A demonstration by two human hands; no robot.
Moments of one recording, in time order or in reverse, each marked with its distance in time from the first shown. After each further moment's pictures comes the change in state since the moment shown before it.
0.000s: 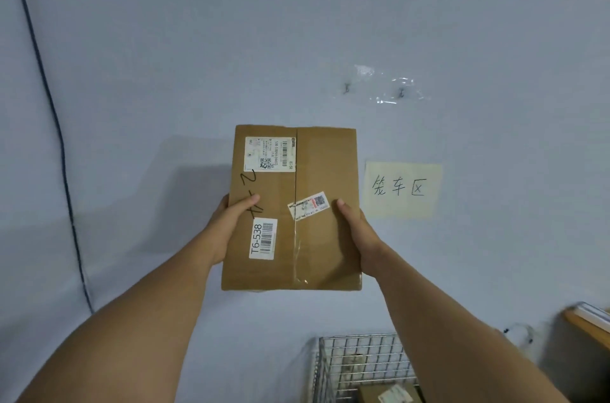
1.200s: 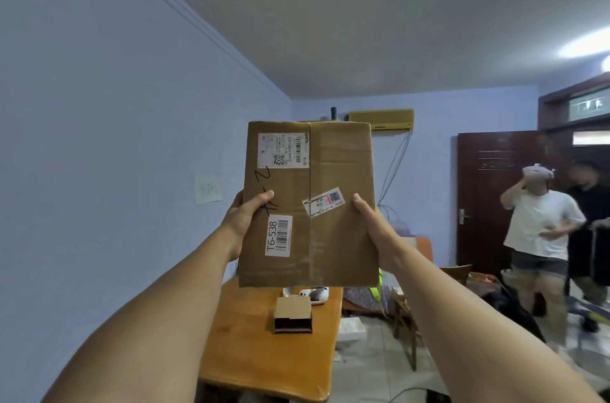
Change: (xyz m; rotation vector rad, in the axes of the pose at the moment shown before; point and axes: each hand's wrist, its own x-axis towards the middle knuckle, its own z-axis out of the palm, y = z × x) left_hand -0.389 0.004 0.899 -0.172 -1.274 0.036; right_hand -0.641 -0.172 -0.677 -0.090 1.234 -0.254
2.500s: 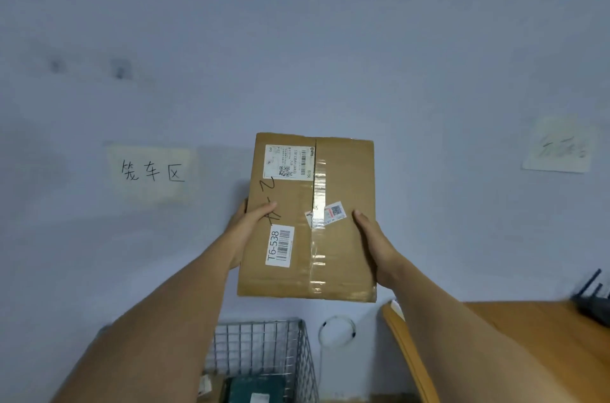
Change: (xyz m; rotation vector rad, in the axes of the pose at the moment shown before) left_hand 0.033 -0.125 -0.323 0.197 1.231 -0.035; right_hand 0.329 0.262 0.485 0.113 -1.278 0.310
